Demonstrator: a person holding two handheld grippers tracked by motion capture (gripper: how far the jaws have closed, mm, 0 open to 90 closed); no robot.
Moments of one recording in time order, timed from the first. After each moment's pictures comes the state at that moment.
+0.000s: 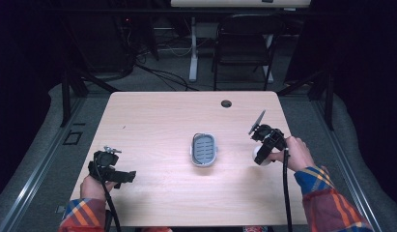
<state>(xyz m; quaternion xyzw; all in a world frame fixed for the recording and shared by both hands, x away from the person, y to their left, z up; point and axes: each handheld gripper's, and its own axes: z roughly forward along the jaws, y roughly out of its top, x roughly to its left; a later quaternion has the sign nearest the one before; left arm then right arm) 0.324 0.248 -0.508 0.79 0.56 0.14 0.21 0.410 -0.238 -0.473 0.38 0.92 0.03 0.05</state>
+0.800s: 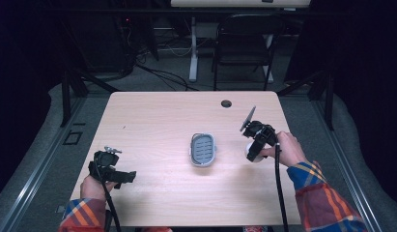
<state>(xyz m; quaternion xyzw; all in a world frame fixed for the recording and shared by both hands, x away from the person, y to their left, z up) 0.324 0.248 -0.508 0.79 0.56 0.14 0.21 0.422 -0.214 -0.467 0.36 0.93 0.03 0.04</state>
